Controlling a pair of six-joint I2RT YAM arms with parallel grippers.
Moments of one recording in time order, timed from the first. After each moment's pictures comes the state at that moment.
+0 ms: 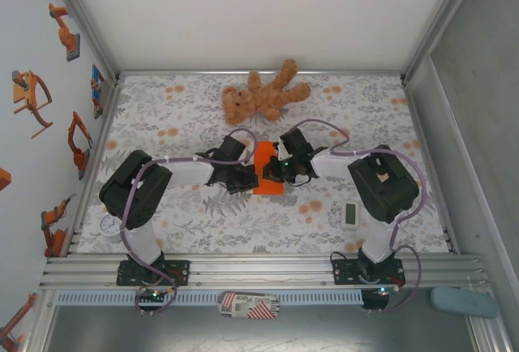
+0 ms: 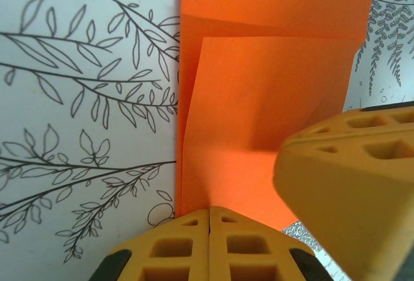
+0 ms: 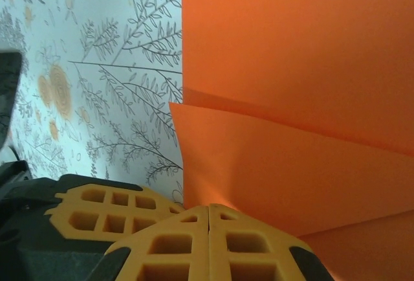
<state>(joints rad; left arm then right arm) -0.73 1.80 0.91 -0.18 0.39 -0.82 0.61 1.84 0.95 -0.10 -0.53 0.74</state>
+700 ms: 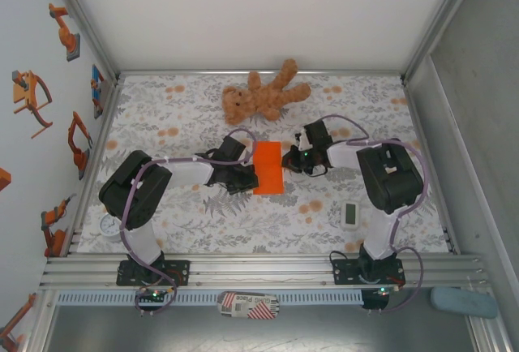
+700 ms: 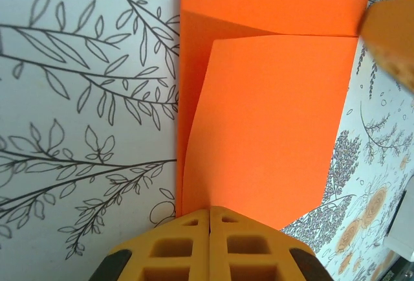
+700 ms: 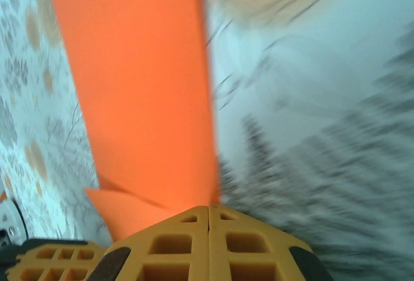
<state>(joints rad) -0.73 1.80 0.90 -0.17 0.38 -0.84 0.39 1.89 0.96 -0.09 -0.57 0.67</state>
